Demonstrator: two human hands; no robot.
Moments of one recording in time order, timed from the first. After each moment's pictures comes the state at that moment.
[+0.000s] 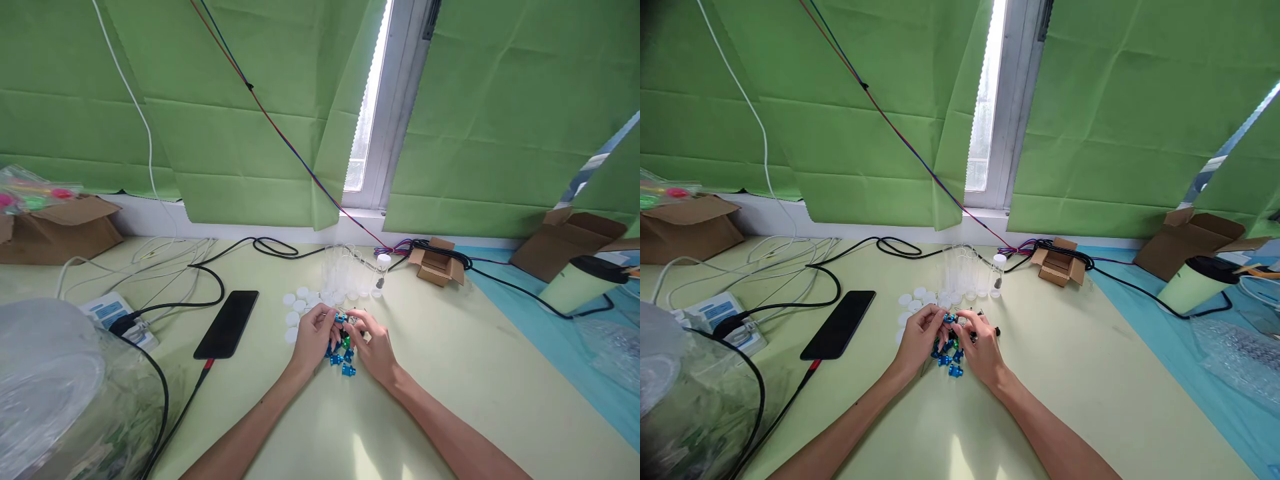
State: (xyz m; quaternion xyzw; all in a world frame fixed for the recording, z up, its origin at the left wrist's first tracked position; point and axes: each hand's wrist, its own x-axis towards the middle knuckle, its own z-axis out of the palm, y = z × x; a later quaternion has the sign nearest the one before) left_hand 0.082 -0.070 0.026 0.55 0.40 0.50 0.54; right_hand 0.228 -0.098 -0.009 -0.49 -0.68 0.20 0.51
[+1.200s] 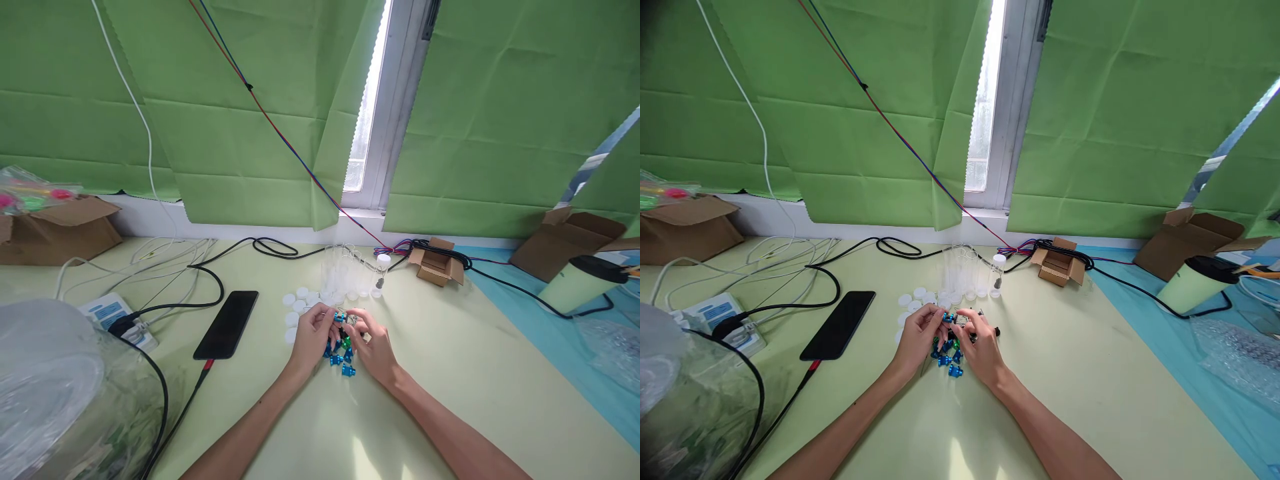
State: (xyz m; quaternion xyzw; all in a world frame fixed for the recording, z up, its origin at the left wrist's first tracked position) left_hand 0.080 -0.070 0.026 0.54 0.39 0.50 0.55; right_hand 0.228 -0.099 -0.005 -0.49 -0.67 0.23 0.51
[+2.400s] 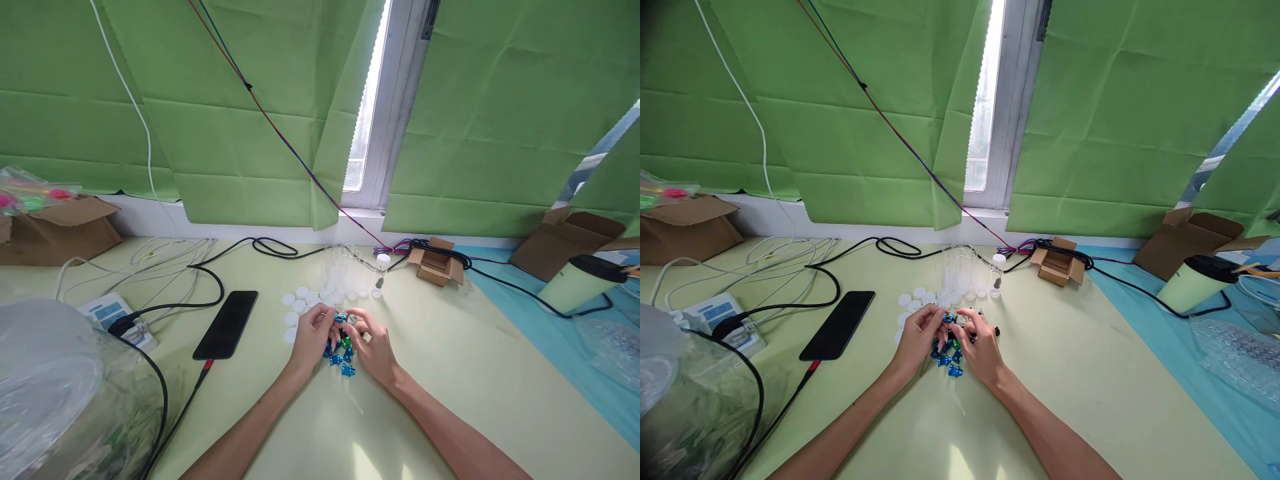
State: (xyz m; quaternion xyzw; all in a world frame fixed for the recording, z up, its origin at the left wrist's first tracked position) left_hand 0.081 -0.071 0.029 0.53 0.39 0.50 0.56; right_hand 0.227 -0.100 -0.001 -0.49 -0.67 0.22 0.51
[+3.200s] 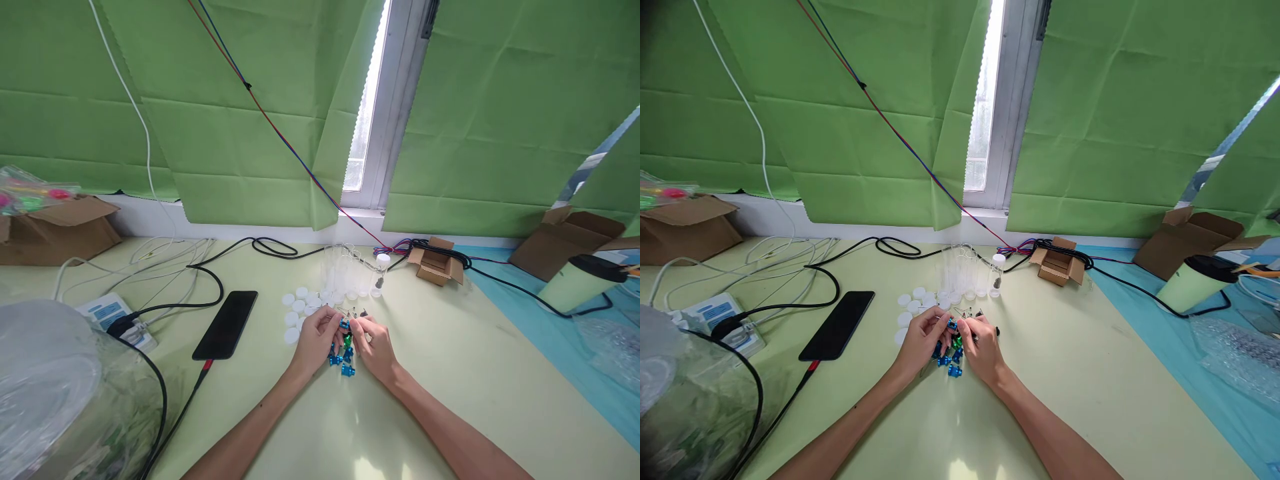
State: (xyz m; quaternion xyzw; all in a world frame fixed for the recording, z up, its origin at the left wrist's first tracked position) left_hand 0.083 -0.071 0.017 0.58 0.35 0.47 0.57; right_hand 0.229 -0.098 -0.003 -0.49 -0.70 0.18 0.49
